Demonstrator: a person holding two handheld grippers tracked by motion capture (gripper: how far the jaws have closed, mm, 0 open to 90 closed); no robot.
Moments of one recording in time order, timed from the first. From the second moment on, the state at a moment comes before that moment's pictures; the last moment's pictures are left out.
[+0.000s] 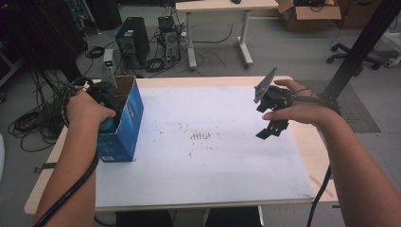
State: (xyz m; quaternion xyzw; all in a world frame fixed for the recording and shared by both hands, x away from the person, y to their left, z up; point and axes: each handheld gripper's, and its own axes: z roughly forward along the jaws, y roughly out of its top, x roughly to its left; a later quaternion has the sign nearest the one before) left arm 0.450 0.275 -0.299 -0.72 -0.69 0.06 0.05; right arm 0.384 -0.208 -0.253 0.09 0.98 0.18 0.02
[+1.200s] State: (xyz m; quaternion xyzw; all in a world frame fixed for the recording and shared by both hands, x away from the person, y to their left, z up) left arm 0.445 0.271 -0.280 -0.72 -0.69 0.05 0.04; right arm 0.383 -0.215 -0.250 0.10 0.98 0.19 0.02
